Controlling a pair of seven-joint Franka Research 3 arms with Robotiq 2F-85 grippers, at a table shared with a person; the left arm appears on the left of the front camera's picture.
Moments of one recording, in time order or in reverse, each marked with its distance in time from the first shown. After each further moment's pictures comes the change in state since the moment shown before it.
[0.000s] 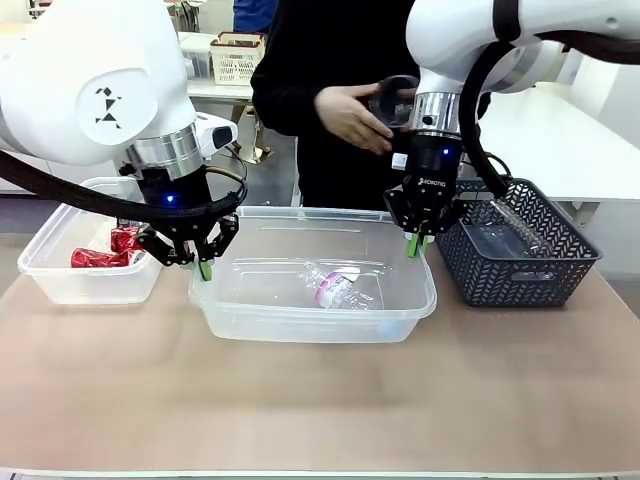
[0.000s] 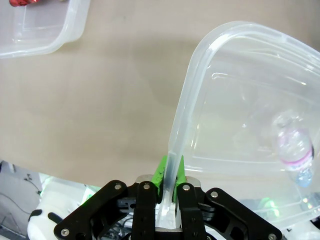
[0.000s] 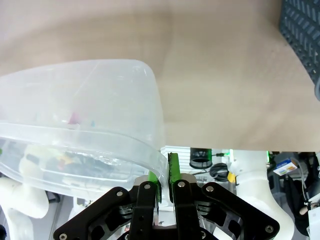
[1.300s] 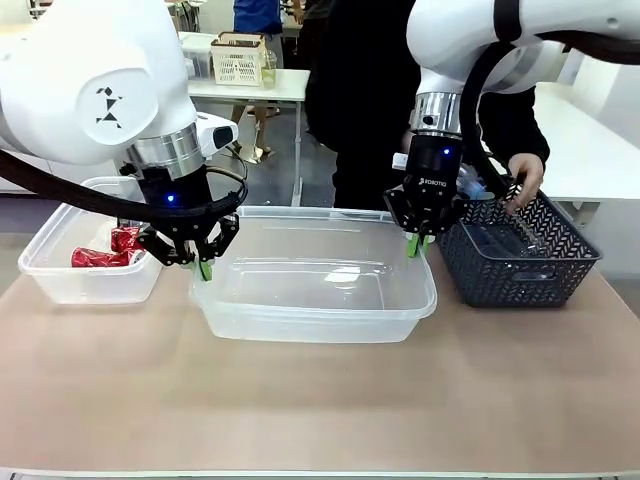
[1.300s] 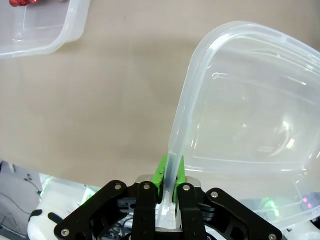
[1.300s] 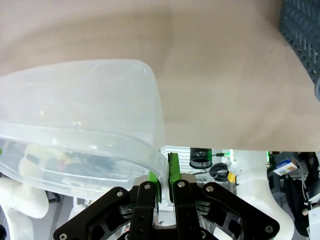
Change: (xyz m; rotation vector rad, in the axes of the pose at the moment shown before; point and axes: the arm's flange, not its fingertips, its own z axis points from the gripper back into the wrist) left arm 0.000 0.000 0.000 0.000 0.000 0.000; right arm 0.000 0.000 0.000 0.000 0.000 0.000
